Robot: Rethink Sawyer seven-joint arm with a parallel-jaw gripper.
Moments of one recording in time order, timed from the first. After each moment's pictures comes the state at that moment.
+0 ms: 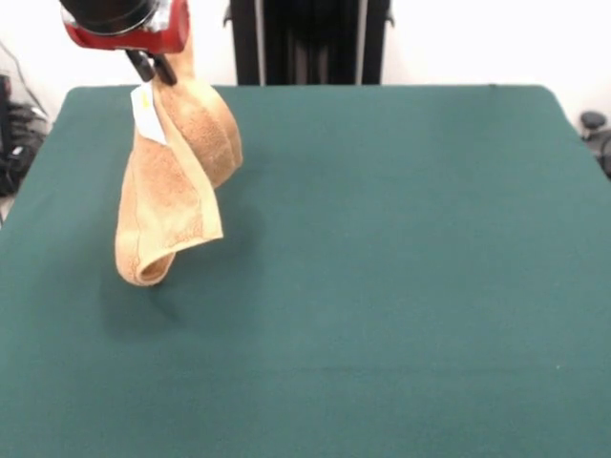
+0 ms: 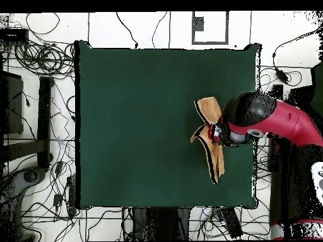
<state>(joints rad) -0.54 -0.55 0.12 1.31 -0.22 1.30 1.58</state>
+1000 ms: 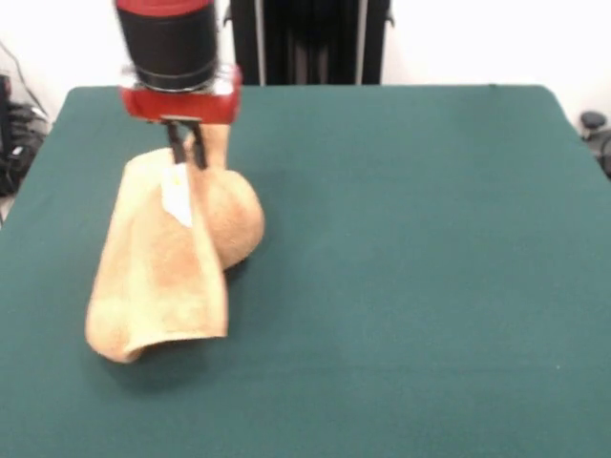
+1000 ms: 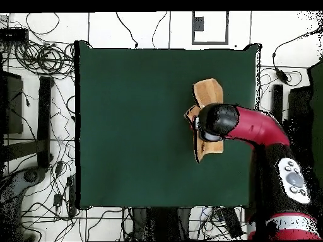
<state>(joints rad) -0.45 -0.55 0.12 1.44 -0.25 0.81 1.58</state>
